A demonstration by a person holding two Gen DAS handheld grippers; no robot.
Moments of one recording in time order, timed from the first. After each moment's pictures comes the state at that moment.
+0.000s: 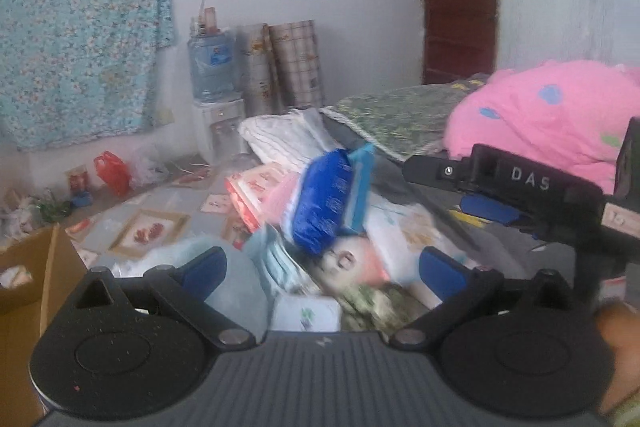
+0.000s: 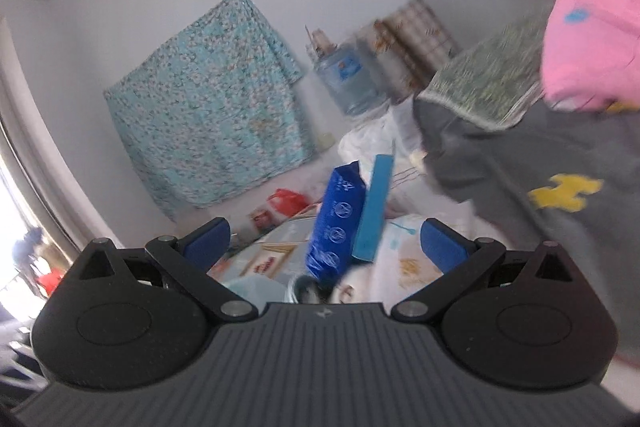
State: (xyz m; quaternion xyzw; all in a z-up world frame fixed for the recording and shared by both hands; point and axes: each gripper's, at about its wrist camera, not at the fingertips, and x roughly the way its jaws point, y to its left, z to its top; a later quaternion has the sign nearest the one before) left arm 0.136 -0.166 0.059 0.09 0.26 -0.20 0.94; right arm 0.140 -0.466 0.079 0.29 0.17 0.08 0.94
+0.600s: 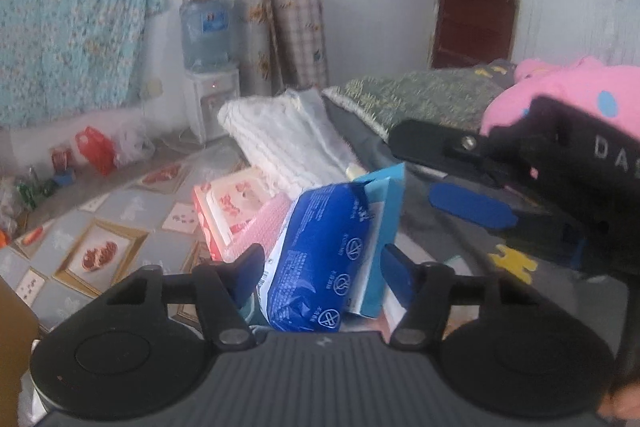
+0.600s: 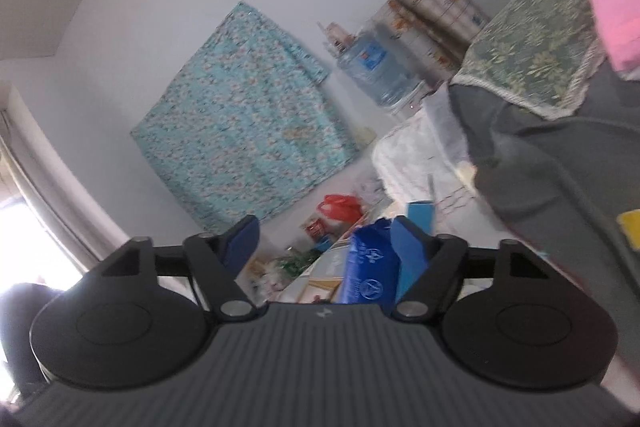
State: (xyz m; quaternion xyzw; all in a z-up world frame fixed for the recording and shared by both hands) left arm 0.274 -0.227 0.025 0.07 0.32 -0.20 0.92; right arm 0.251 -0.502 0.068 0.37 0.17 0.13 0.90
